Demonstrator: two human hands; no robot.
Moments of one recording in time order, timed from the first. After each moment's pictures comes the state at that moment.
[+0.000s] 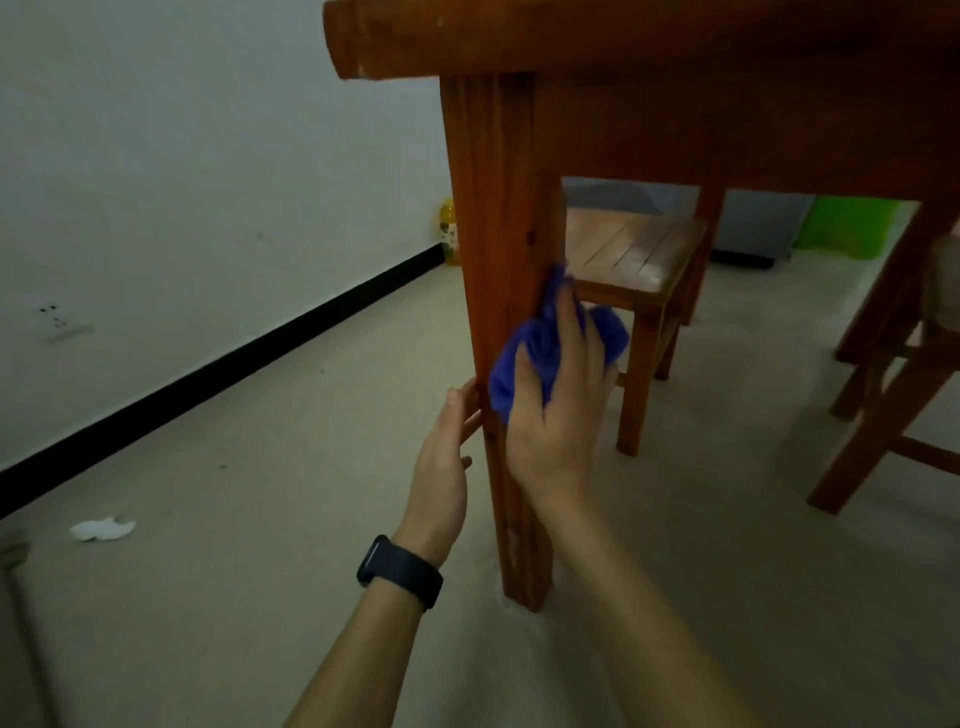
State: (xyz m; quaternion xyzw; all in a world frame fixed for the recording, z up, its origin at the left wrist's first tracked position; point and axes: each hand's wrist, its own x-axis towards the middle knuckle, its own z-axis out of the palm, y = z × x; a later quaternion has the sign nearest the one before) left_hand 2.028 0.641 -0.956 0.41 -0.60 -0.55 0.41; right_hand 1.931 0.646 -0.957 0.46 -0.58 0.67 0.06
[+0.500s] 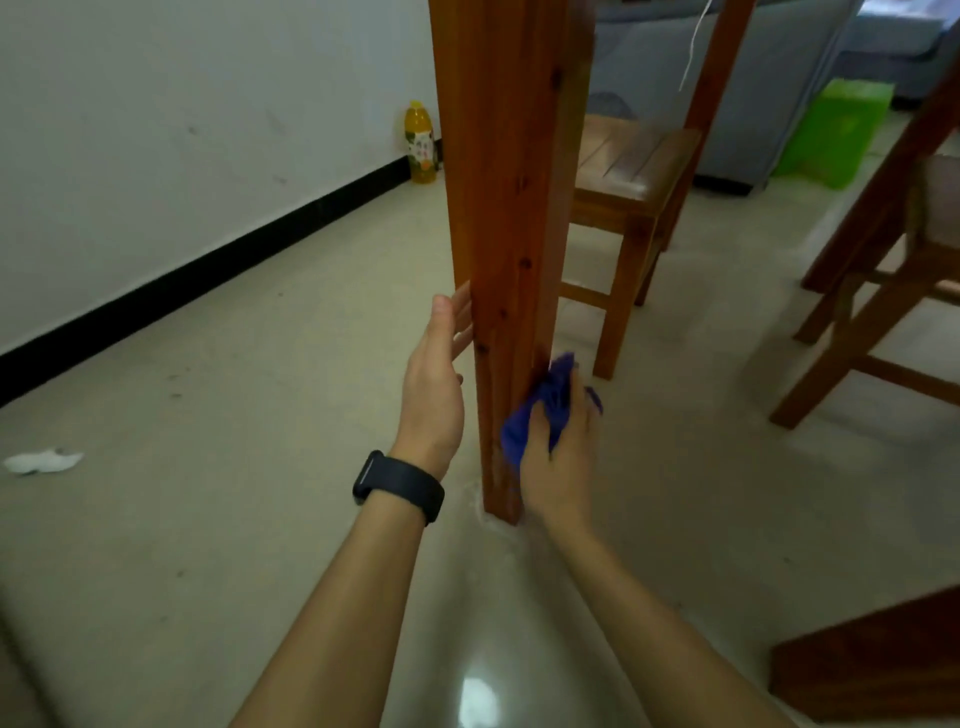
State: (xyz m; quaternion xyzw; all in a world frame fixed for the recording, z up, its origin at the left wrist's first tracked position) left_hand 2.029 0.636 -0.973 0.41 -0.57 -0.56 0.43; right_hand 1.932 0.682 -1.097 0.35 -0.73 0.57 -0.14
